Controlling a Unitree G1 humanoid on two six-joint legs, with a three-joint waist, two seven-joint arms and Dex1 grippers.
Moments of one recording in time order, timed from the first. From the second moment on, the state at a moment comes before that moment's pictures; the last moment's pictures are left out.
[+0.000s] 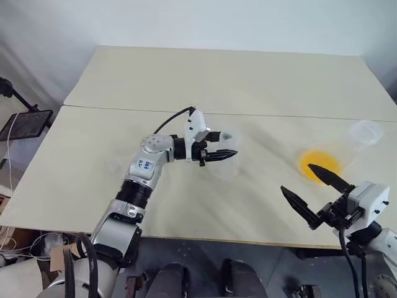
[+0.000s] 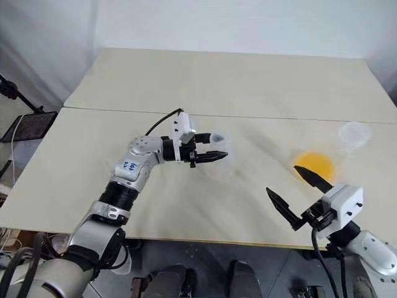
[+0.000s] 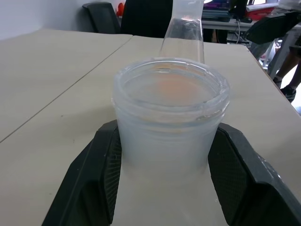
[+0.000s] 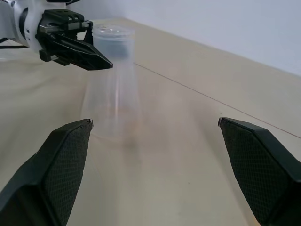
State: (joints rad) left arm -0.86 0.20 -0.16 0.49 -0.24 0.10 -1.00; right arm 0.33 -0.52 -0.40 -0.56 0.55 0.07 0.71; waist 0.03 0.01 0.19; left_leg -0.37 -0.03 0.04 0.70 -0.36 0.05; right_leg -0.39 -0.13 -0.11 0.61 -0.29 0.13
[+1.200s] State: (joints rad) left arm -0.42 0.62 0.33 0.21 -0.43 0.06 -1.03; right arm 0.06 -0.58 -0.19 -0.46 0.60 0.14 0.85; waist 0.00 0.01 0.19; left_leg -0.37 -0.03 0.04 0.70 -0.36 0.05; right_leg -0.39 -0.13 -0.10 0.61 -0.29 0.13
